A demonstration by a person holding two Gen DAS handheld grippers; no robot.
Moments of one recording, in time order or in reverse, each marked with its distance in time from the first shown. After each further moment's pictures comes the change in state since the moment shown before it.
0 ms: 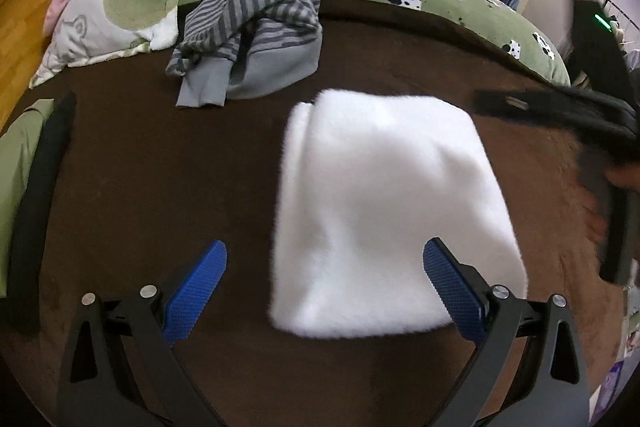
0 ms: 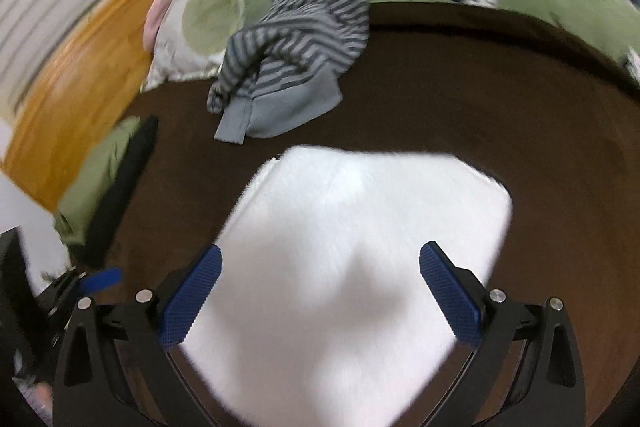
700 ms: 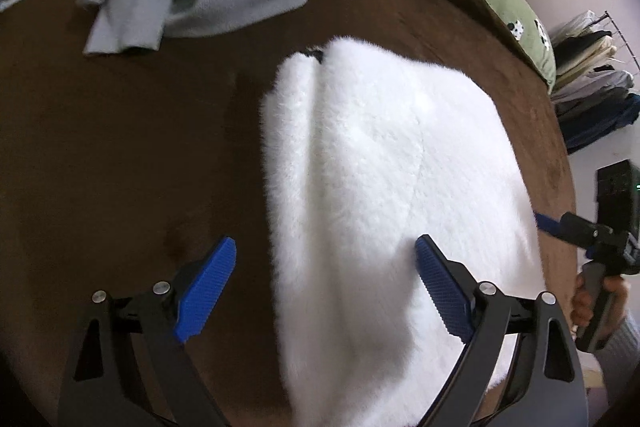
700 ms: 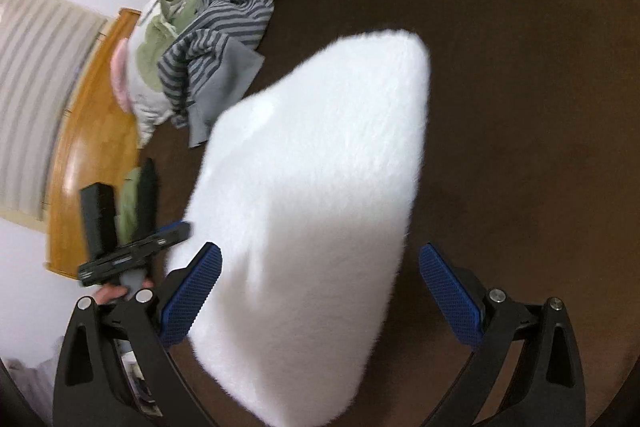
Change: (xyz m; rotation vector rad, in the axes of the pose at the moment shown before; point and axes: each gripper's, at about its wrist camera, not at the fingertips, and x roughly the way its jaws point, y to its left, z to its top) left arm 0.132 0.045 0.042 -0.047 0.260 -0.275; right arm 0.027 -0.104 -0.078 0.388 0.075 0.229
